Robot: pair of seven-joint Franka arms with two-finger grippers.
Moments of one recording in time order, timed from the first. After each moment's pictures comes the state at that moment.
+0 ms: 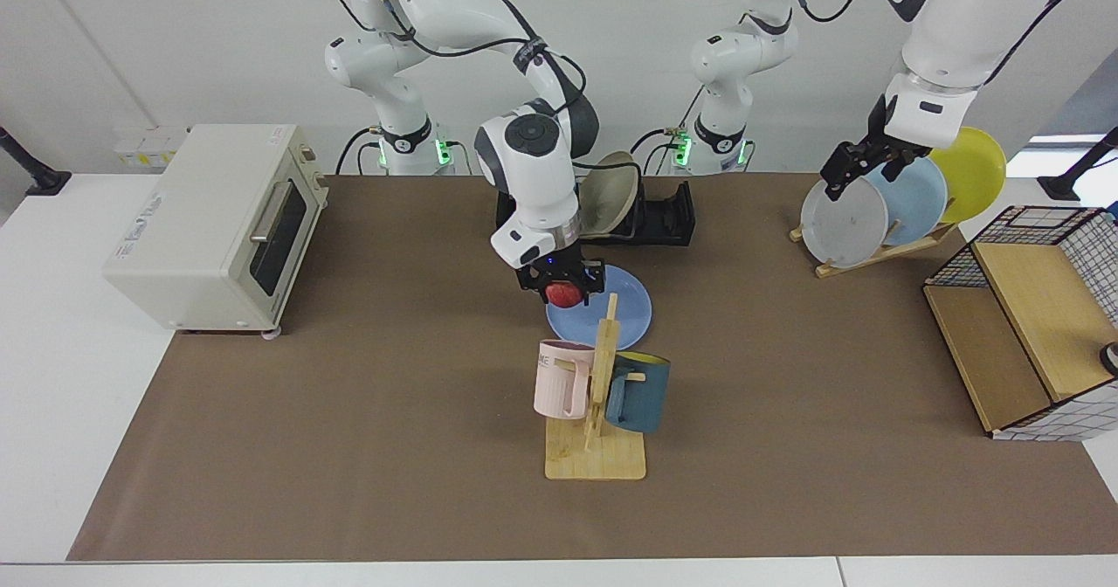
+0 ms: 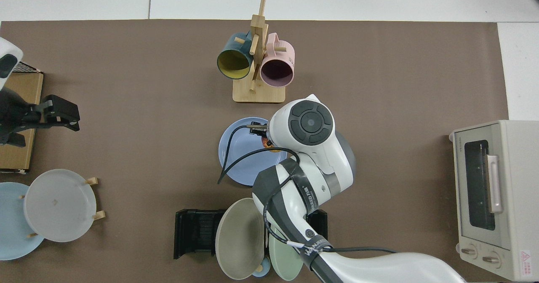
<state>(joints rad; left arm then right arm) 0.40 0.05 -0.48 -1.47 0.07 1.42 -0.36 0.68 0.38 -0.13 -1.74 0.13 2.27 0.67</state>
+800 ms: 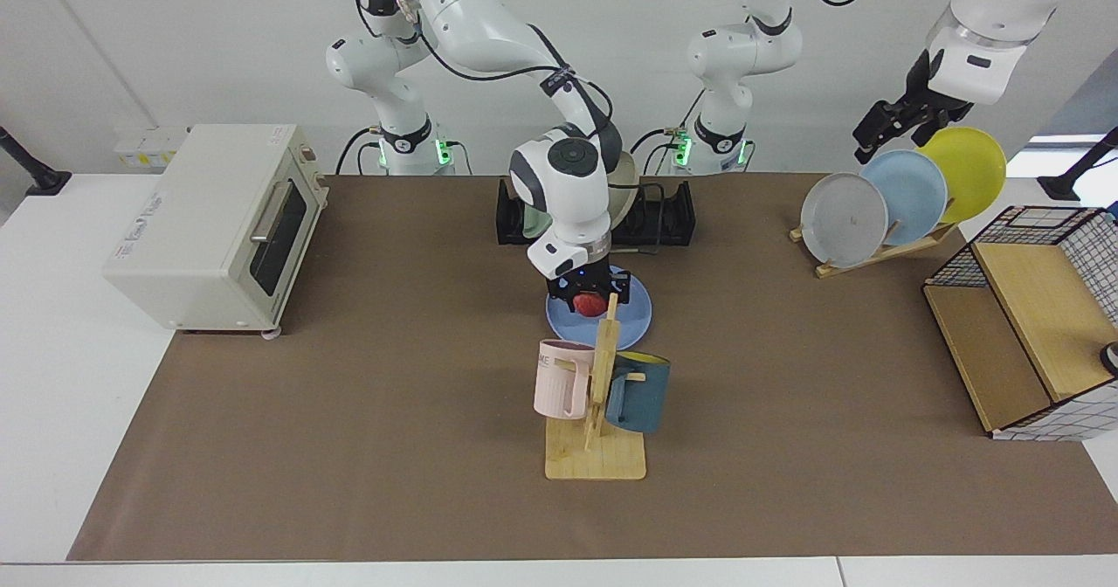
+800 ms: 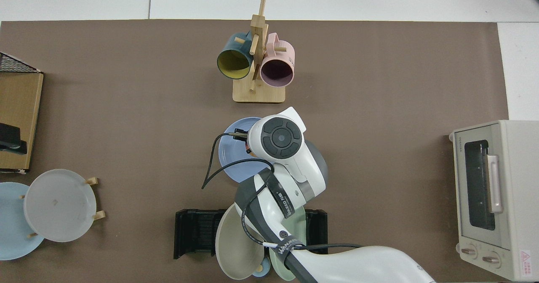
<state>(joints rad) 0.06 -0.03 -0.01 -1.43 0.03 1.31 -0.13 0.74 0.47 -0.13 -1.73 0.14 2.38 0.76</state>
